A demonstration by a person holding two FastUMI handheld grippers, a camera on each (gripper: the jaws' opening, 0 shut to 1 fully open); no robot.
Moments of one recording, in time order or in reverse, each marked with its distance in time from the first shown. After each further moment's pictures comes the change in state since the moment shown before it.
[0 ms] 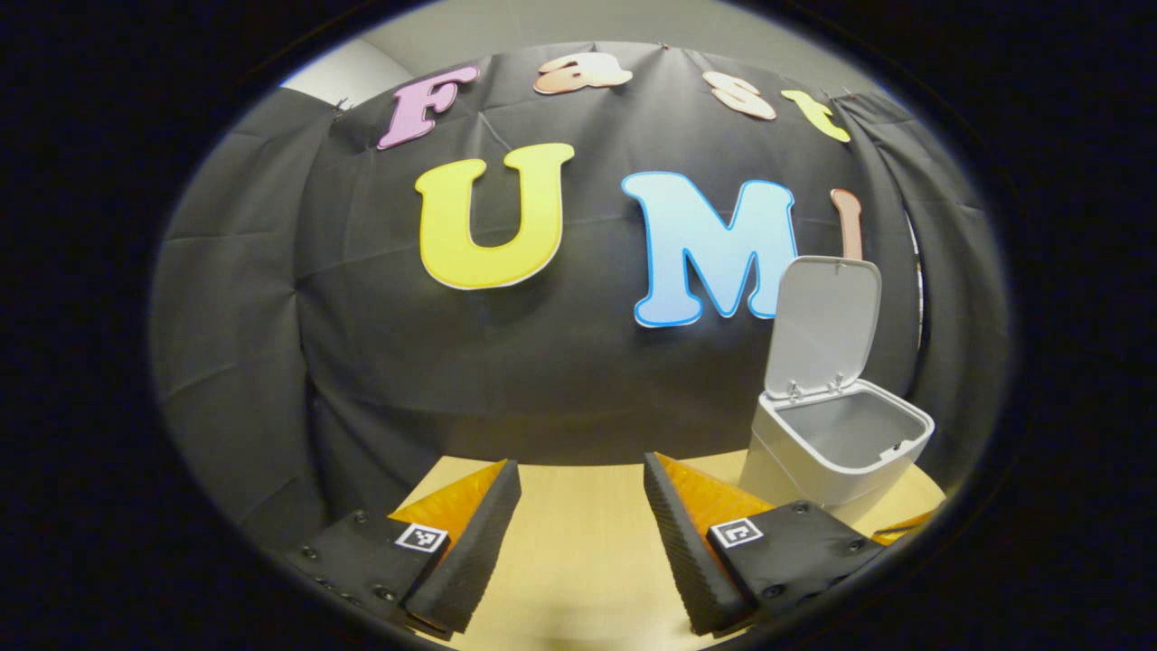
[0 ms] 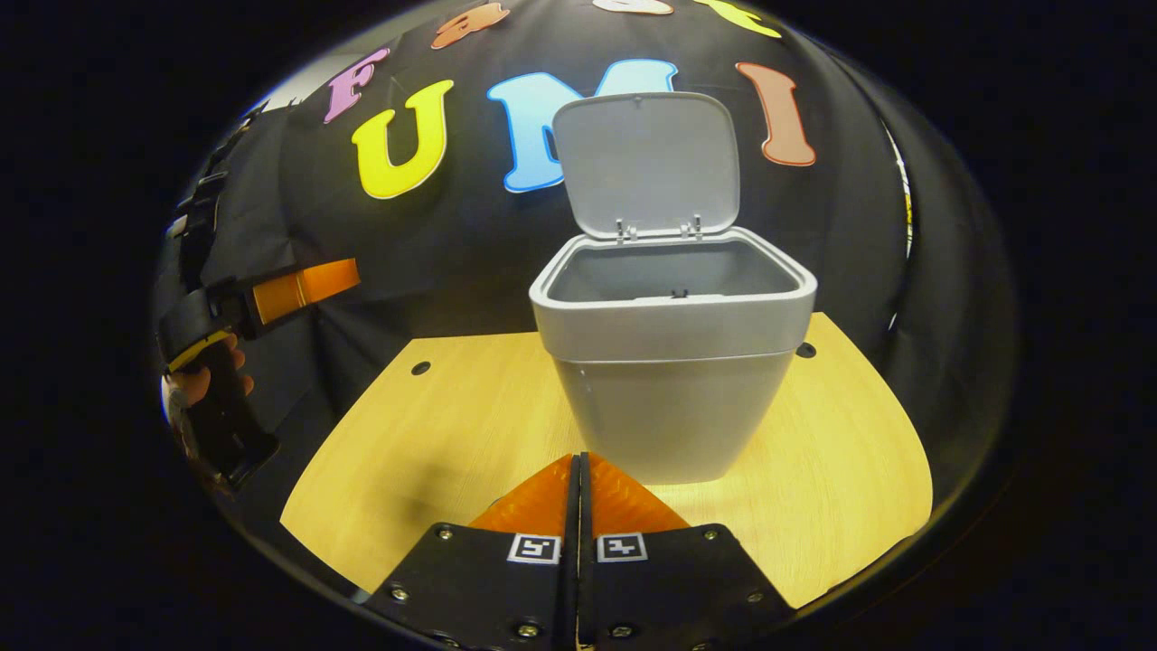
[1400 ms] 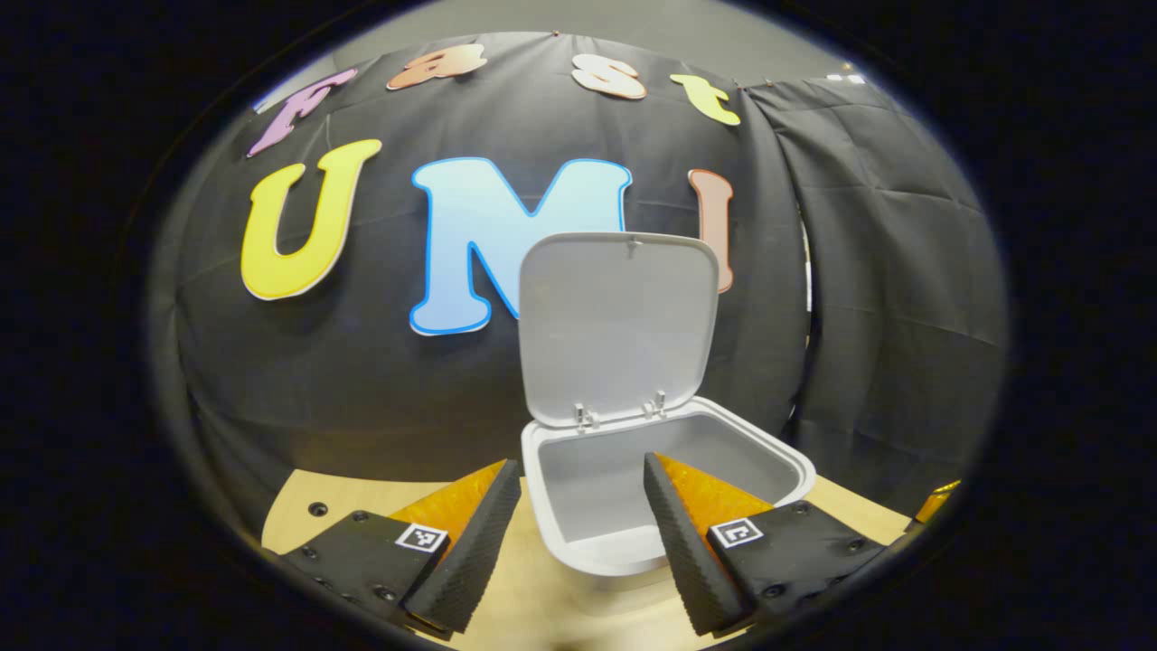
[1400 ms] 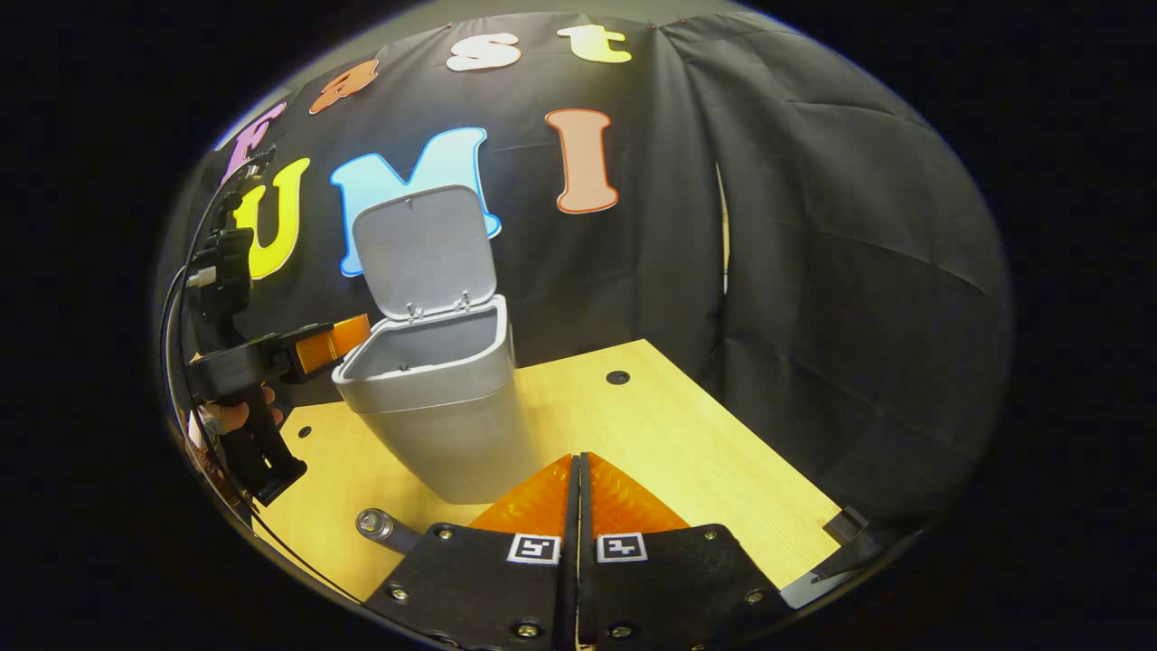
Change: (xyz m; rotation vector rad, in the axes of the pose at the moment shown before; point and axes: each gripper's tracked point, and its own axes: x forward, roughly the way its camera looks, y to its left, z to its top) left arm 0.037 -0.242 0.002 0.034 0.004 -0.365; right arm -0.117 -0.166 0.014 0.166 -0.177 -0.399
